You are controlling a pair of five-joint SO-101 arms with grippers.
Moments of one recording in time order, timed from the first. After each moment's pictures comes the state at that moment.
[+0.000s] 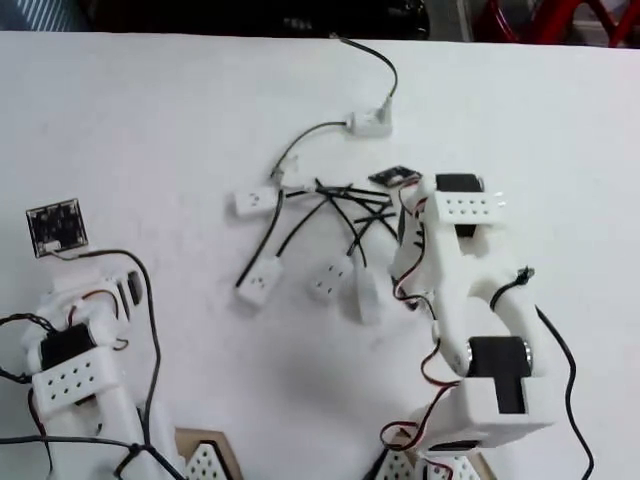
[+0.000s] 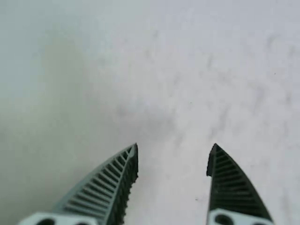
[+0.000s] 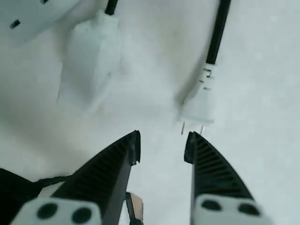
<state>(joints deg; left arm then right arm) -32.5 -55.7 75.7 43.0 -8.7 -3.8 3.1 21.3 85.0 29.6</state>
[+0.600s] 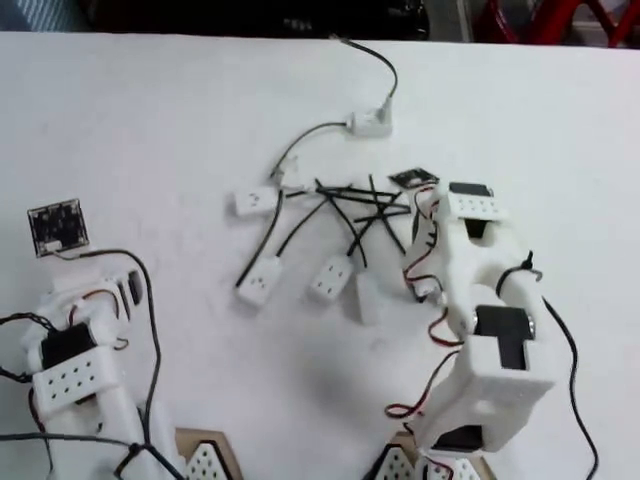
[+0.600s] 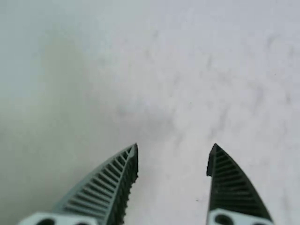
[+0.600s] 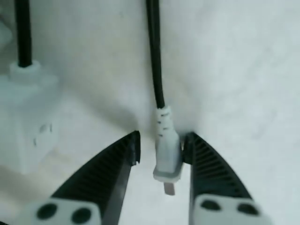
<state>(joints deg) -32.5 -55.7 75.7 42.9 -8.7 2.0 14.5 21.7 73.5 29.6</state>
